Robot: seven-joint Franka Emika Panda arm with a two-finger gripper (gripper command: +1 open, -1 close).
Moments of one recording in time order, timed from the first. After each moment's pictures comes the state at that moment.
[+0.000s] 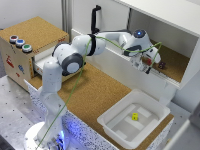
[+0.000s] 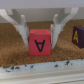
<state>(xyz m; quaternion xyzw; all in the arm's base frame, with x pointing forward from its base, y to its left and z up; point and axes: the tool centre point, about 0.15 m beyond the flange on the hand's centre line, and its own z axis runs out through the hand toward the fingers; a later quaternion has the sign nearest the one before) 0.664 -0.276 0.464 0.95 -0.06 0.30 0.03</state>
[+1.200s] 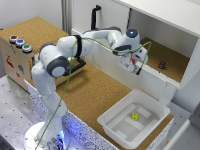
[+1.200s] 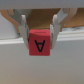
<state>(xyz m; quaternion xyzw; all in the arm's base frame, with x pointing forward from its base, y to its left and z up) 0.513 -0.132 0.463 0.97 0.07 0.23 -0.07</state>
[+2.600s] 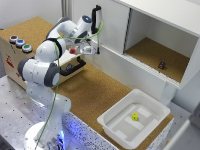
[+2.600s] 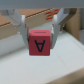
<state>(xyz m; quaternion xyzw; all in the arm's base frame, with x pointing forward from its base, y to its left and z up) 0.337 0.259 0.416 0.78 0.59 0.08 -0.17</state>
